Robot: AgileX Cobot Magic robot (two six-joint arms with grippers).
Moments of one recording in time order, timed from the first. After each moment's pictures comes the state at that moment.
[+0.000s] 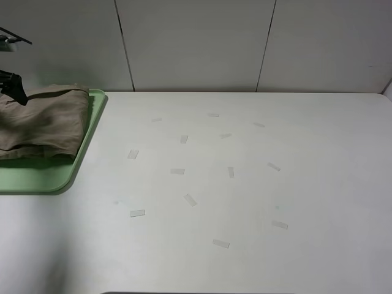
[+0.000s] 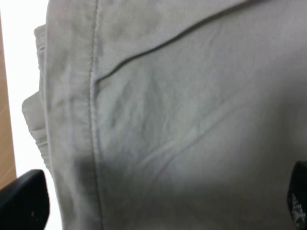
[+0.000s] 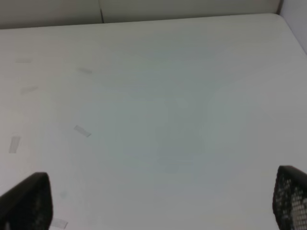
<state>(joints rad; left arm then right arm) 0.38 2.20 -1.77 -0.06 0.80 0.44 -0.05 -0.01 -0.50 0.02 1.03 0.05</state>
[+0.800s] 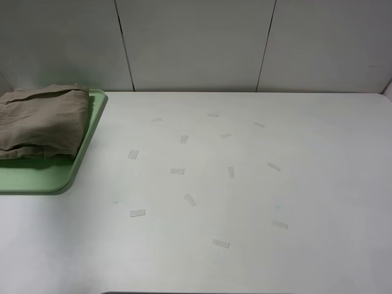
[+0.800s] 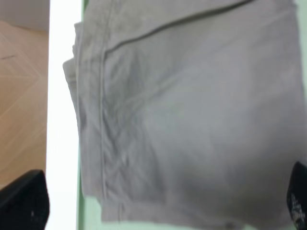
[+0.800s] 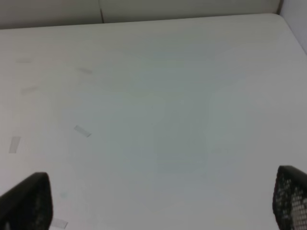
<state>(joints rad) 0.36 1.88 -1.77 -0.05 1.04 0.31 -0.05 -0.01 -0.50 0.02 1.03 0.05</state>
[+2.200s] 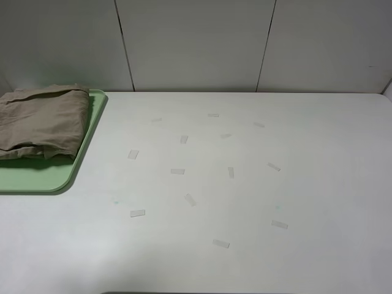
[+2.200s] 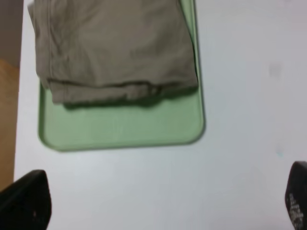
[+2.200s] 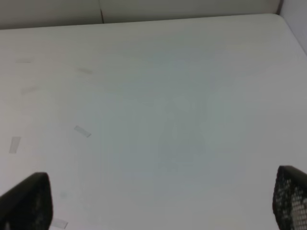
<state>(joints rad) 0.15 0.82 -1.11 0.00 1.16 0.17 -0.05 -0.01 -0.50 0.02 1.03 0.05</state>
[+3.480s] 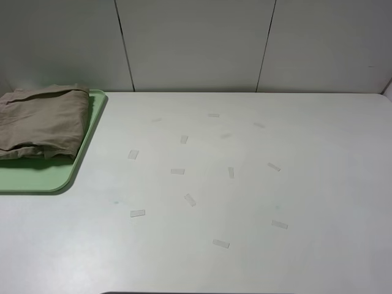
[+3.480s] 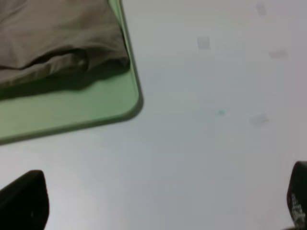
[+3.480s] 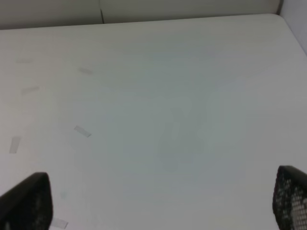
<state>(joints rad) -0.04 0.02 -0.53 -0.06 1.09 0.13 -0.05 -0.01 -0.50 0.02 1.03 0.05</state>
